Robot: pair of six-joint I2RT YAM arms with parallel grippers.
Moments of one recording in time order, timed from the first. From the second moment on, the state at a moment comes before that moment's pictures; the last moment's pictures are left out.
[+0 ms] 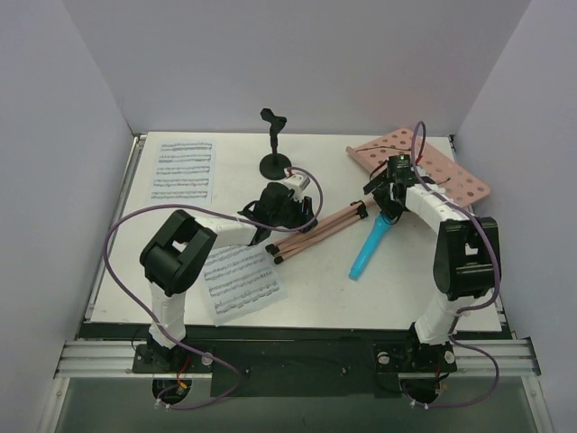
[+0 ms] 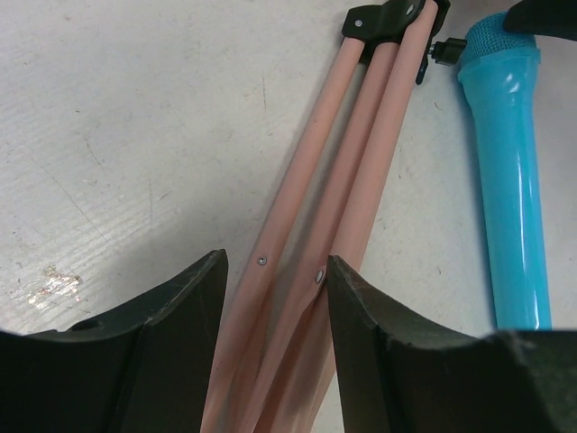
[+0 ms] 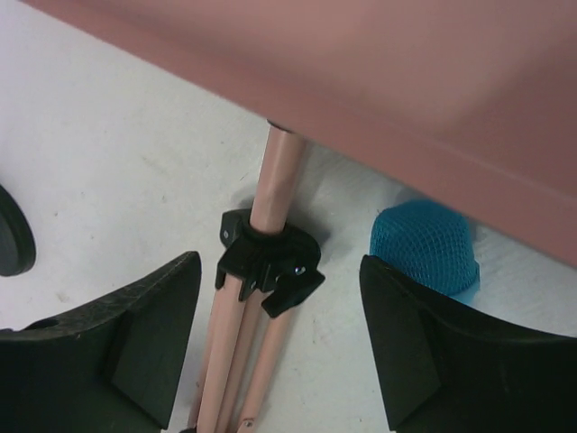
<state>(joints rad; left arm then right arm) -0.68 1.97 1.13 0.32 0.19 -0.35 0.11 1.73 1.16 -0.38 0.12 0.94</state>
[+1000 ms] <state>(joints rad) -0.69 1.93 1.12 0.28 0.21 -0.32 0.16 2.07 1.48 -0.60 0.28 0.97</state>
